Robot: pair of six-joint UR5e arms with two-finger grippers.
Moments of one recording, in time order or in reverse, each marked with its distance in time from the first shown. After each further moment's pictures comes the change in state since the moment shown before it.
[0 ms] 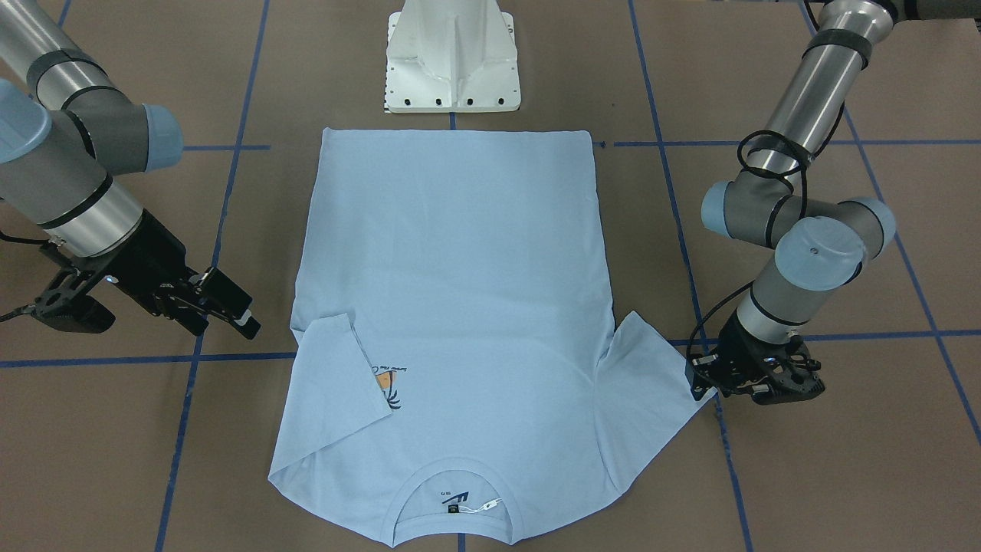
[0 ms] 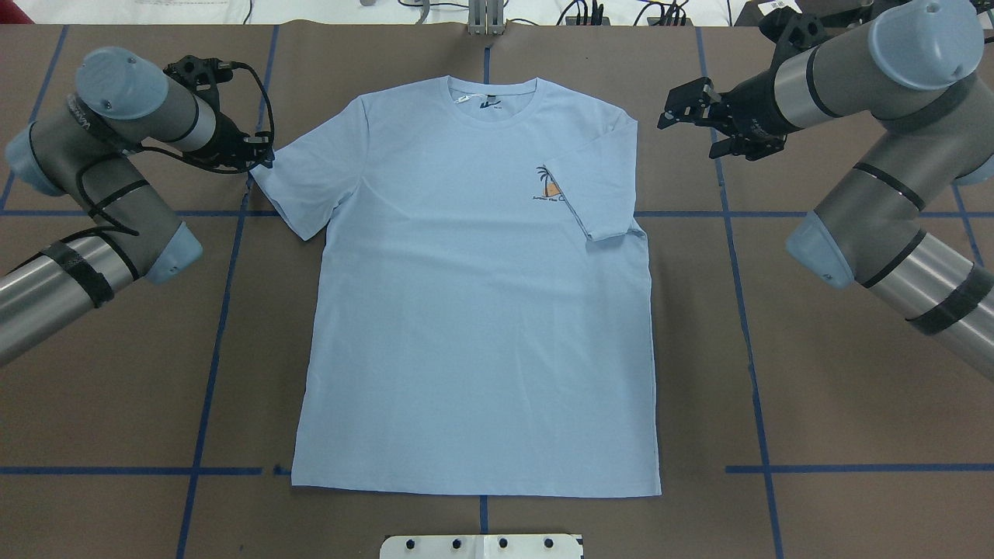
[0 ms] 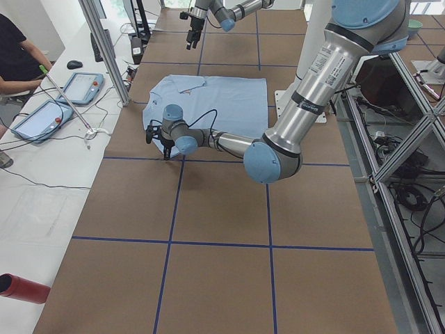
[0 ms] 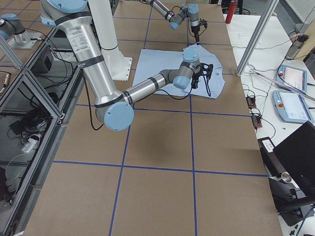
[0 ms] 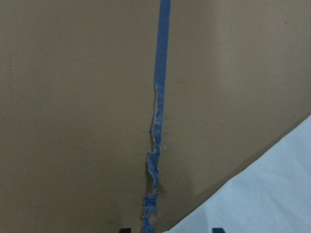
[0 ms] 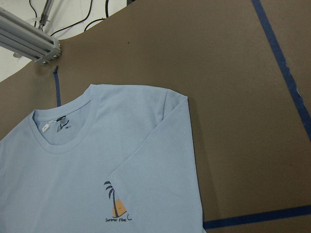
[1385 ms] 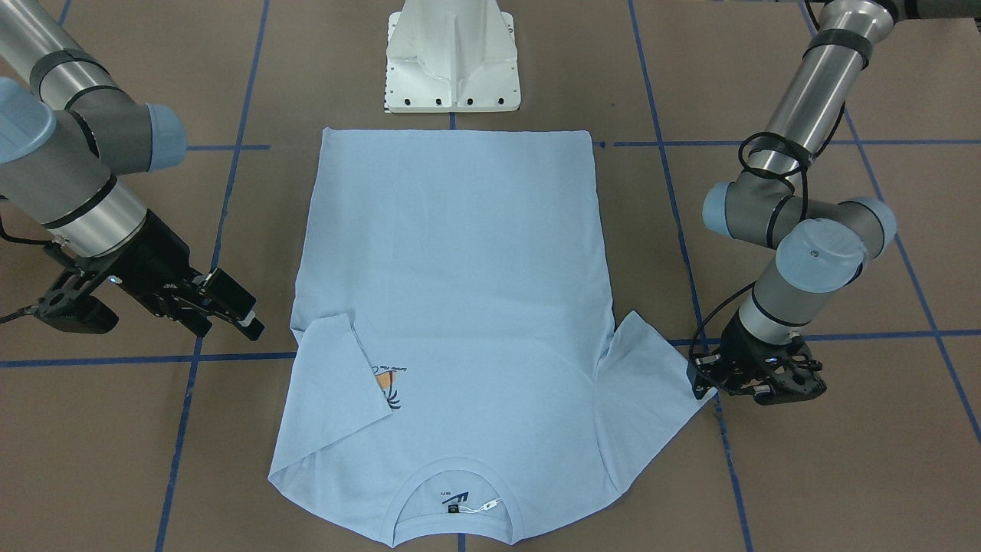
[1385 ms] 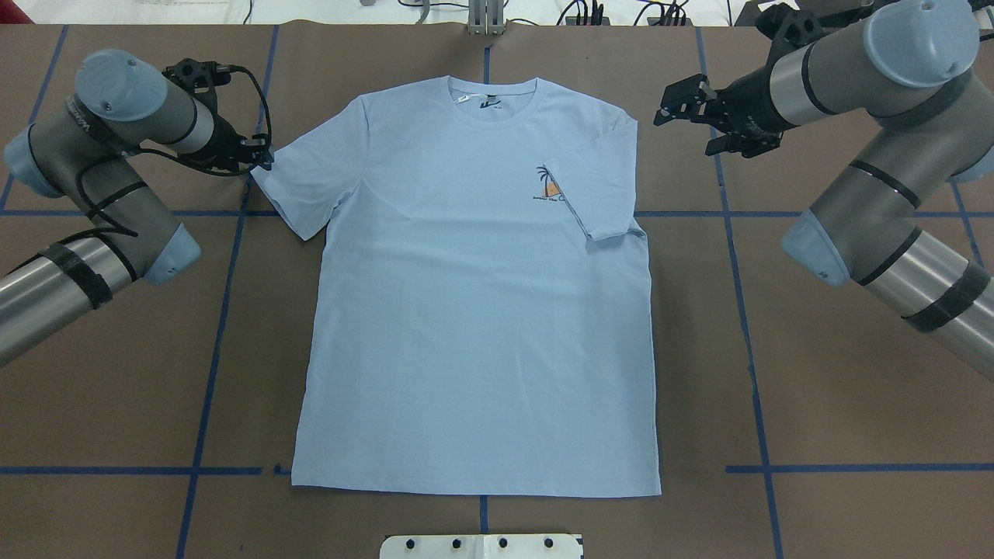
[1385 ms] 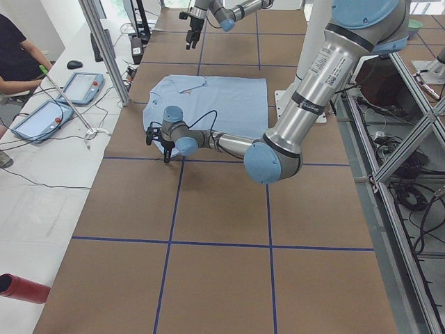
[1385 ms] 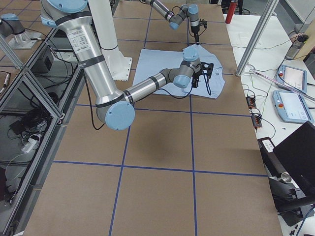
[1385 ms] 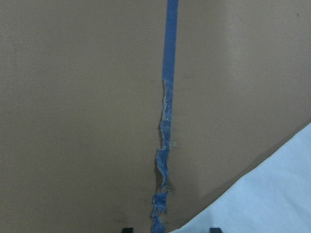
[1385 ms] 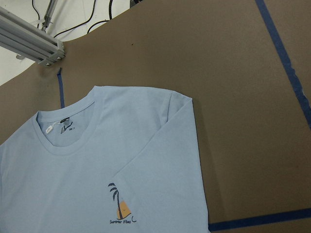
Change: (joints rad) left arm 0.000 0.004 0.005 0.010 0.000 0.009; right arm -0.001 0.011 -0.001 -0.003 -0.007 0.004
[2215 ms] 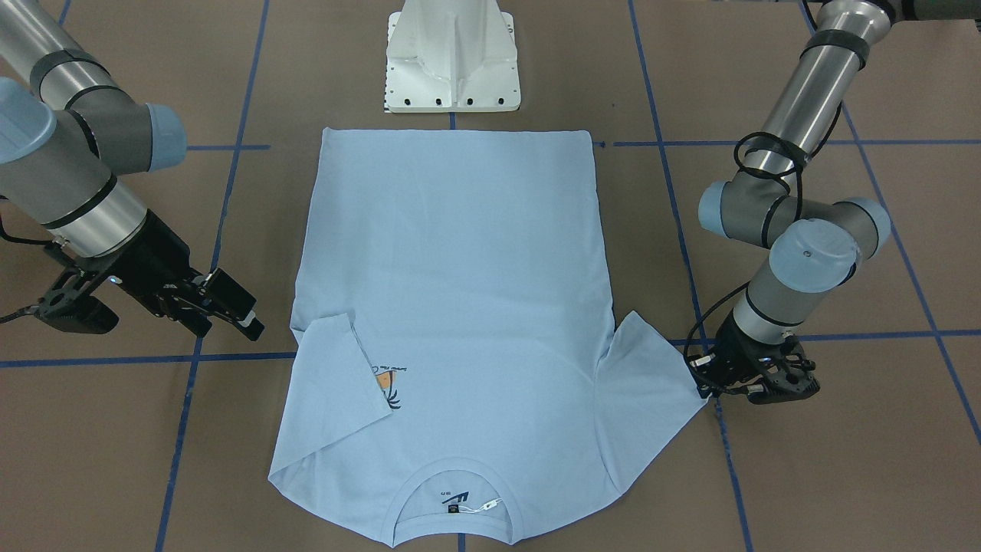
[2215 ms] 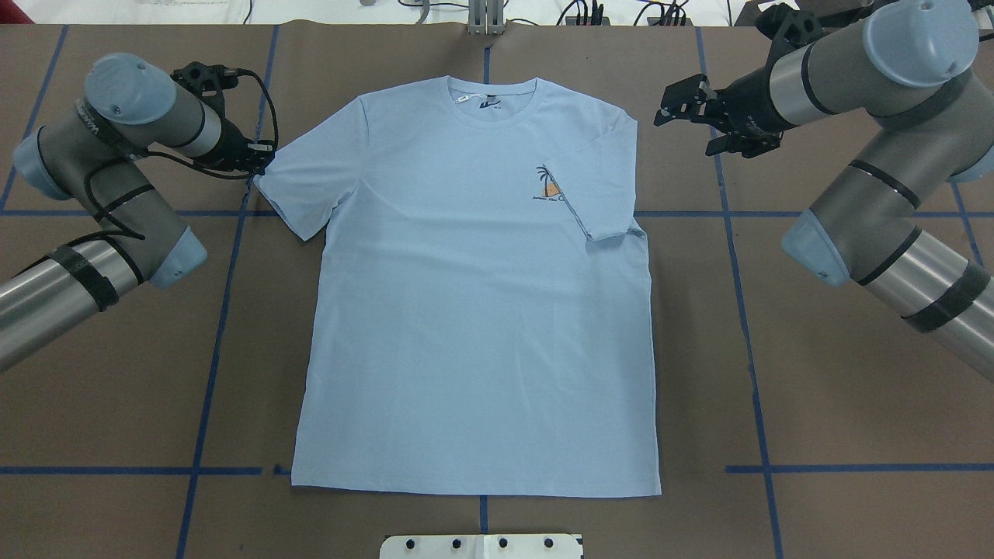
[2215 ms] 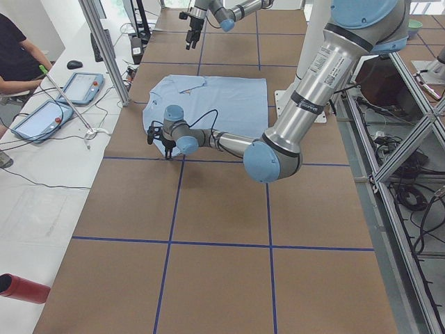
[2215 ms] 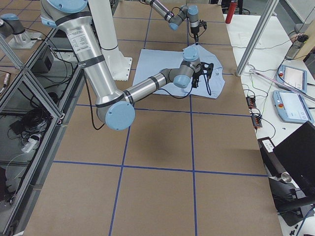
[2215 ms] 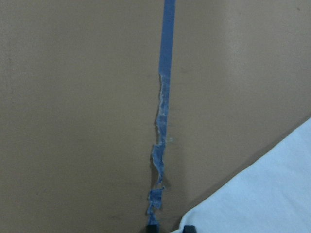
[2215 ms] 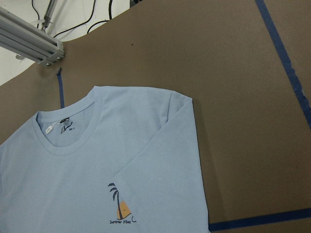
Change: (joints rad) left arm 0.013 -0.007 0.000 0.007 0.003 -0.005; right arm 0.000 0.000 -0.001 -0.004 0.000 0.000
